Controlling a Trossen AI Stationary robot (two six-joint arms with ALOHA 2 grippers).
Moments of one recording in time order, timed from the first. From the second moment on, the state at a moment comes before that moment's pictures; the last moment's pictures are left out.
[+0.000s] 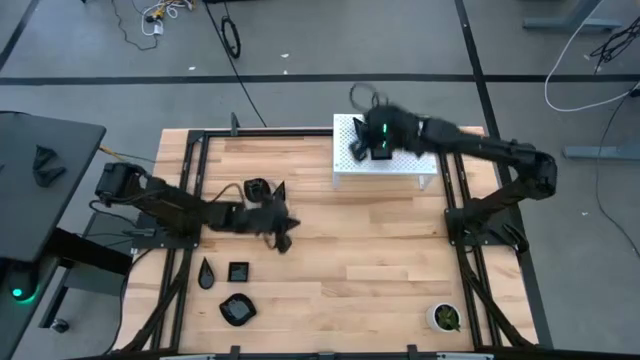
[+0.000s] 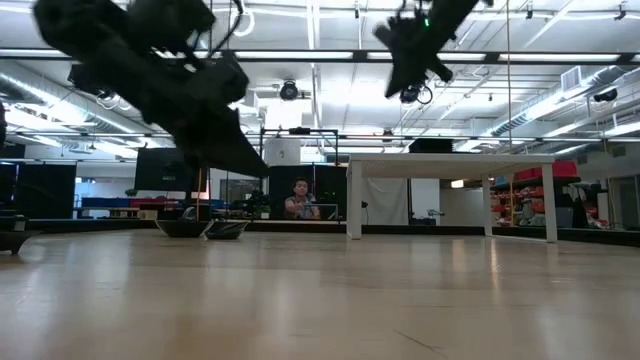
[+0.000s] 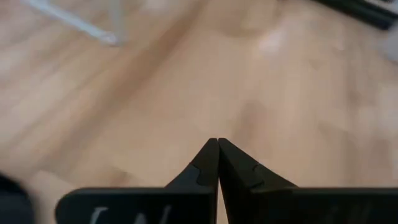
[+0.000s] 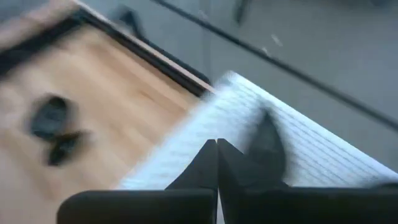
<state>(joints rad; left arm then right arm) -0.17 1.46 0.52 0.38 -0.35 -0.49 -0.41 1.42 1.34 -0.67 0.31 0.33</state>
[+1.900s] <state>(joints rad) -0.36 1.46 0.51 0.40 -0.68 -0.50 -0.60 1.64 1.34 -0.63 0.12 0.34</state>
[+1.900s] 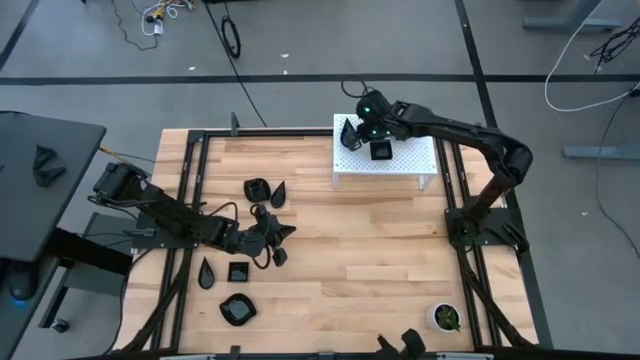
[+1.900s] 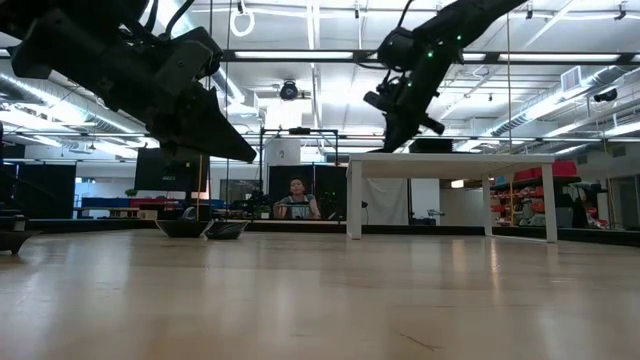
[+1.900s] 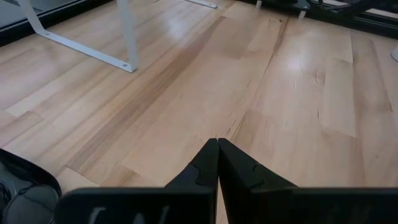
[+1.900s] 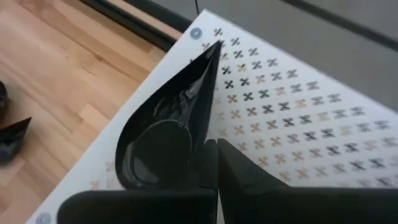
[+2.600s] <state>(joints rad) -0.36 1.46 0.51 0.40 -0.68 -0.50 -0.51 1.63 1.34 -0.64 0.16 0.30</state>
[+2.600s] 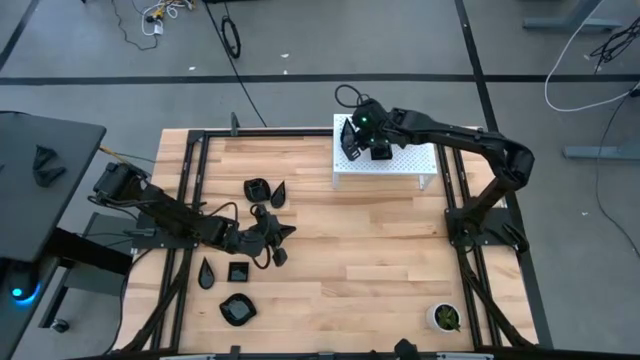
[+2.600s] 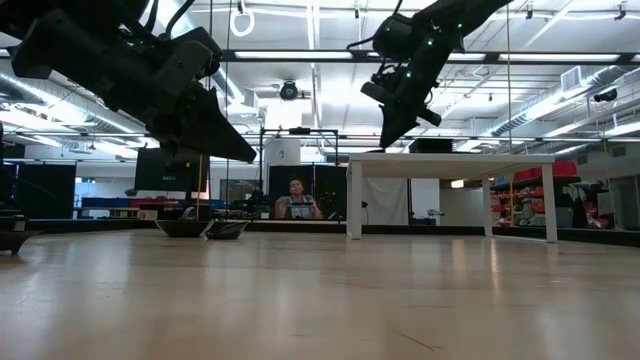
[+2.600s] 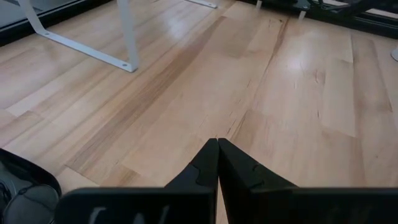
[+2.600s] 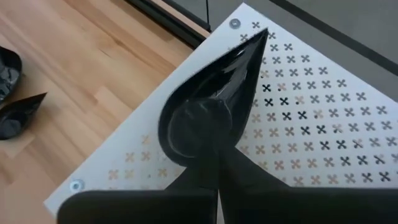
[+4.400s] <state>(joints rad) -0.36 1.46 0.51 0.40 -0.68 -0.51 -0.50 1.66 1.26 -0.31 0.07 0.31</state>
